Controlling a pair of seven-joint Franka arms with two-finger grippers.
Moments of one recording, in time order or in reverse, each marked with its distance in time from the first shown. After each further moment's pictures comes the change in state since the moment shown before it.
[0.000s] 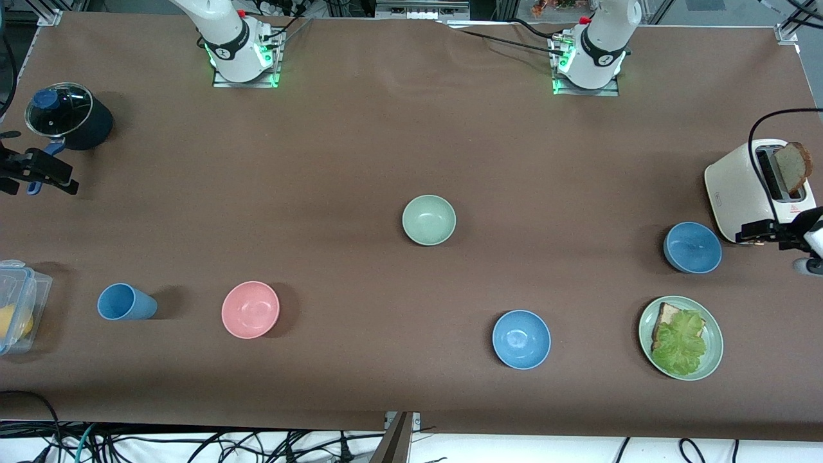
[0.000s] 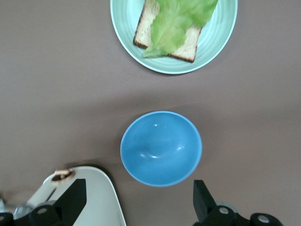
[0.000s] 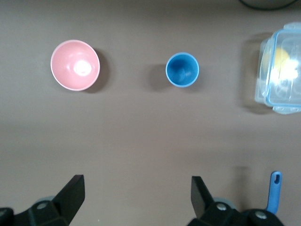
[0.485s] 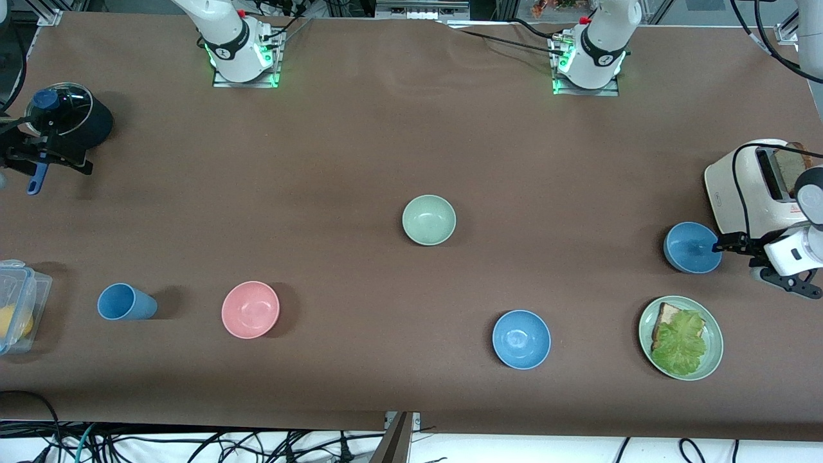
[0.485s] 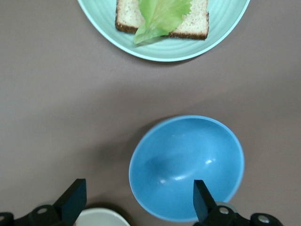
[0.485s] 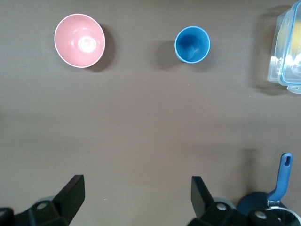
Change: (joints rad) left arm 0.023 0.130 0.000 -0.031 0.000 0.165 0.222; right arm -0.080 -0.066 0.104 -0.080 -0.003 -0.042 0.021
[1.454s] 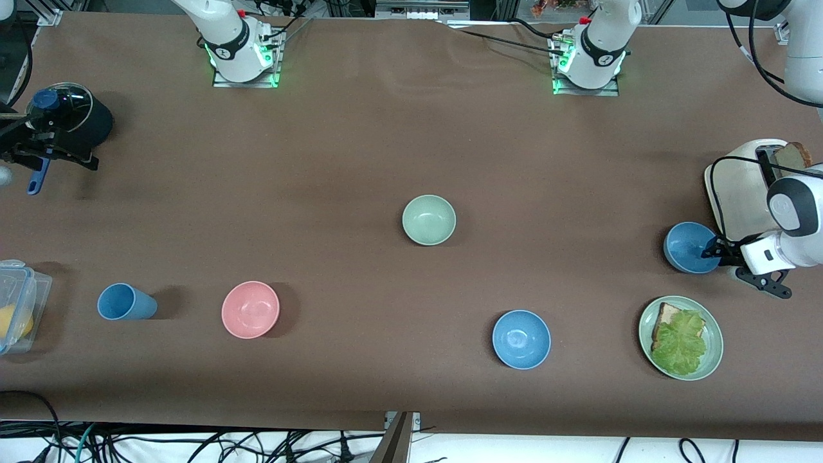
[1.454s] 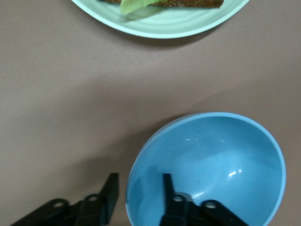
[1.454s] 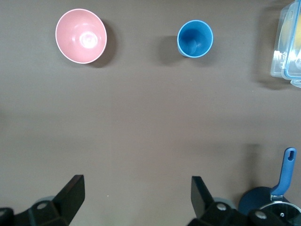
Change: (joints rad) left arm 0.016 0.061 -0.003 -0.040 0.000 0.081 0.046; right arm -0.002 -0.009 0.010 -0.012 -0.002 -0.006 0.010
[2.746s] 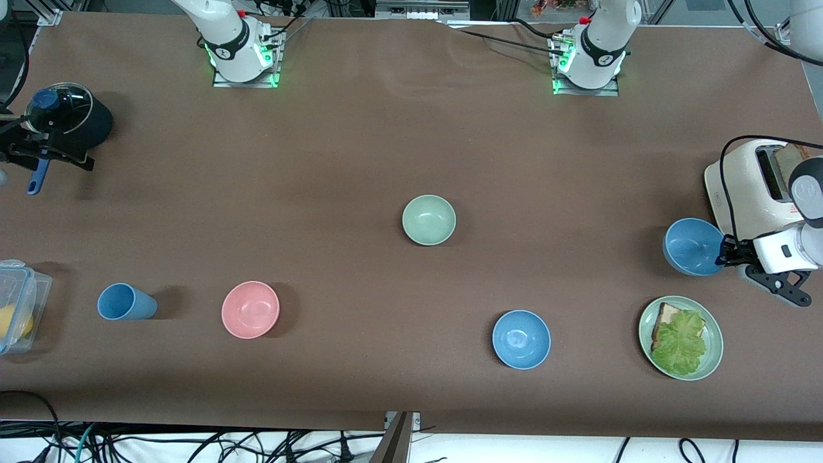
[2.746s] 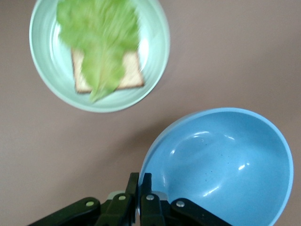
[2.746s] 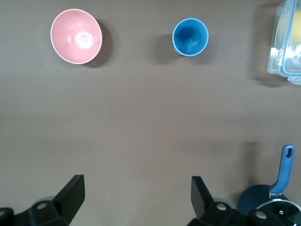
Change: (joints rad) left arm -0.128 -0.177 -0.032 0.087 0.001 -0.215 -0.034; right arm -0.012 0.003 -0.004 -0.001 0.000 0.000 0.000
